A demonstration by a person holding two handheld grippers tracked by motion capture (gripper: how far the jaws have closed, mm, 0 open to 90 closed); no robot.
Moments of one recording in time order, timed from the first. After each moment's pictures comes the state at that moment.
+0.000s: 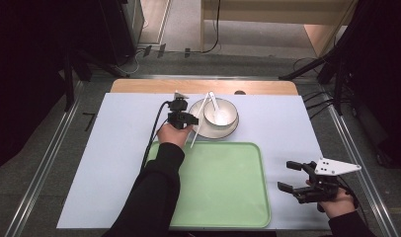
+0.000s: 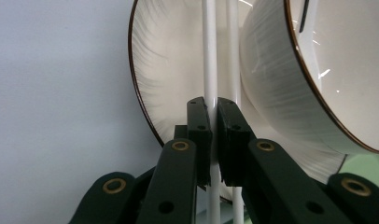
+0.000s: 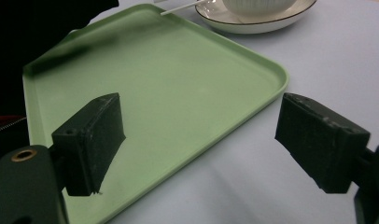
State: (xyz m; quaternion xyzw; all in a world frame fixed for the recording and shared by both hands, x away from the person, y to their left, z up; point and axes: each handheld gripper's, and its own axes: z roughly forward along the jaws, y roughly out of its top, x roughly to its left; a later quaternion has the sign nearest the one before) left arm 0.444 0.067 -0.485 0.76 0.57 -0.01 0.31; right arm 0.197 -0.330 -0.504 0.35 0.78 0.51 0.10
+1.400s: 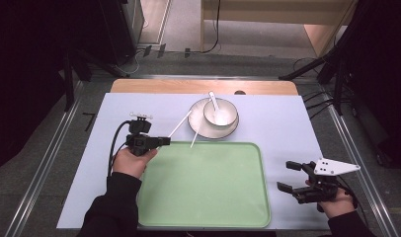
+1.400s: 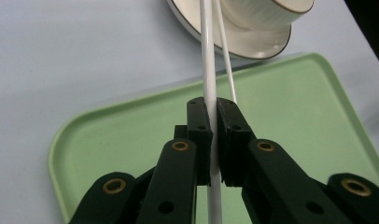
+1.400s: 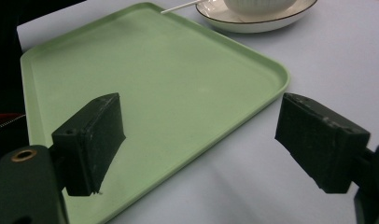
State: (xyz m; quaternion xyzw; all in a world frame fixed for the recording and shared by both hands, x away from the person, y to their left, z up) left arm 0.339 0.164 -0.445 0.78 0.52 -0.01 0.36; right arm 0.198 -0.329 -0.504 0.35 0.78 0.51 0.10
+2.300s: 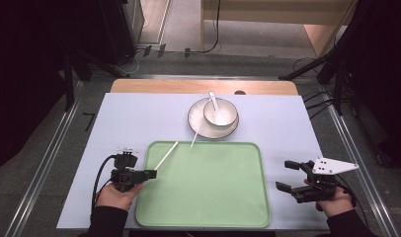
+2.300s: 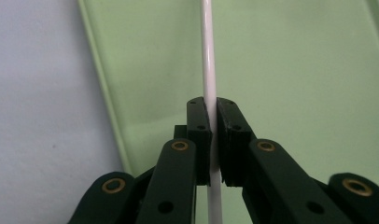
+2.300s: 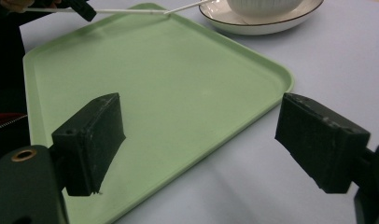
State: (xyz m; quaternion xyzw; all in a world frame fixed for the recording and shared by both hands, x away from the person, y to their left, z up) left arm 0.266 0.199 -0.484 0.77 0.56 -0.03 0.30; right arm 0.200 -0.326 -0.503 0.34 0.78 0.51 0.09
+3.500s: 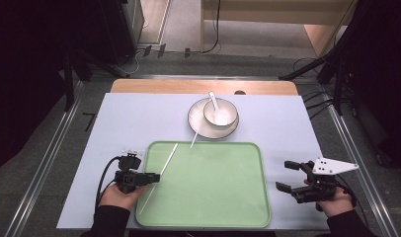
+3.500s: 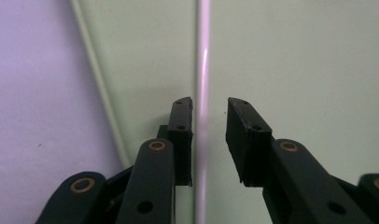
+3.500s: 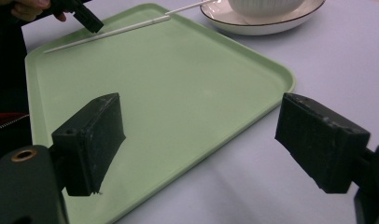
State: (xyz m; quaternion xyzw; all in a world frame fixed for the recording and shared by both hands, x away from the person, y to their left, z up) left arm 0.272 0.199 -0.491 0.78 0.55 -0.05 0.30; right arm 0.200 -0.326 -0.504 0.34 0.78 0.51 0.09
